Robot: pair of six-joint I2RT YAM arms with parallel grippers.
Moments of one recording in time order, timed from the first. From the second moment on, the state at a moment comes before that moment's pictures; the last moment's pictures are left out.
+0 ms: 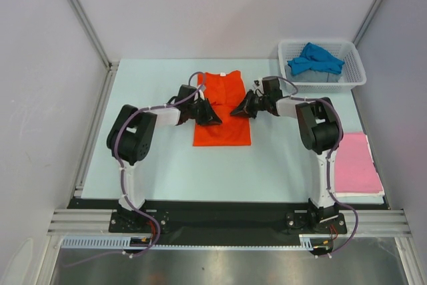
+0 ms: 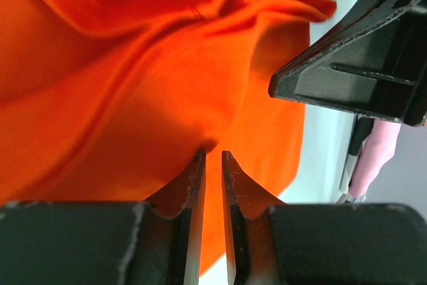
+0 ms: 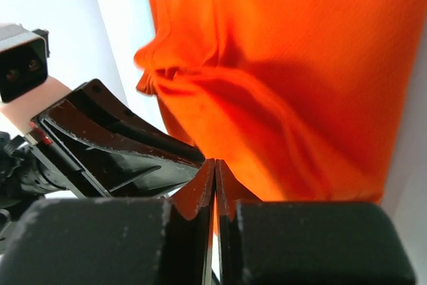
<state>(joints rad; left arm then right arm) -0.39 2.02 1.19 0.04 0.51 -0.71 0.30 2.18 1.37 0.06 -0.77 0.87</state>
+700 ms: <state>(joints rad) -0.22 2.18 1.31 0.15 0.61 -0.73 0.21 2.40 1.61 0.12 -0.77 0.91</state>
